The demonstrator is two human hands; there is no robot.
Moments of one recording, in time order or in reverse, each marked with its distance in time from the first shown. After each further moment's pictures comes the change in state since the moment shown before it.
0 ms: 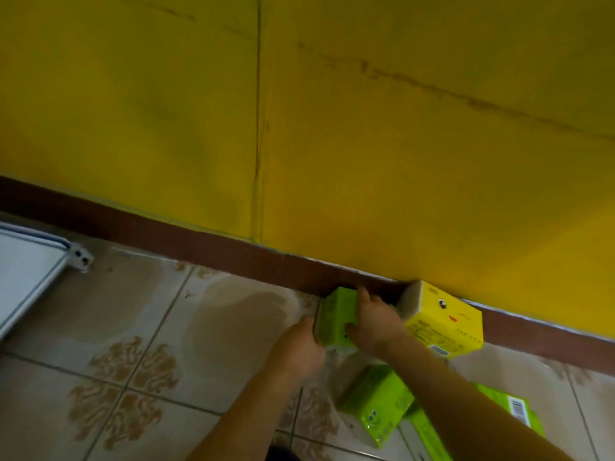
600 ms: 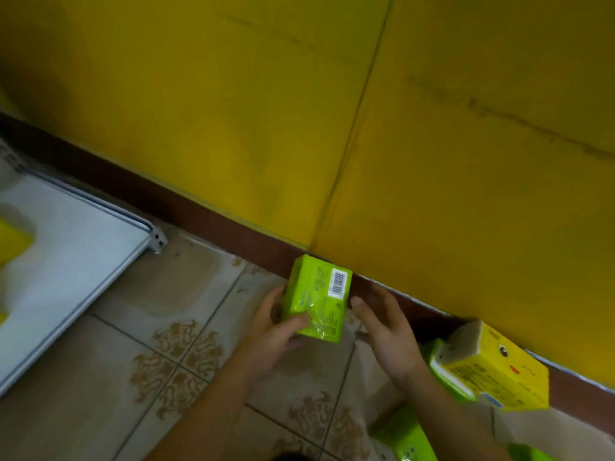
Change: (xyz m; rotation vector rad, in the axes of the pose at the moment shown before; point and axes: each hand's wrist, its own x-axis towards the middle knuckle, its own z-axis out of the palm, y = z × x) left_hand -0.027 -0.061 -0.070 -0.872 0.299 0.055; right_hand -0.026 -0.066 -0.004 1.138 0.119 -0.092
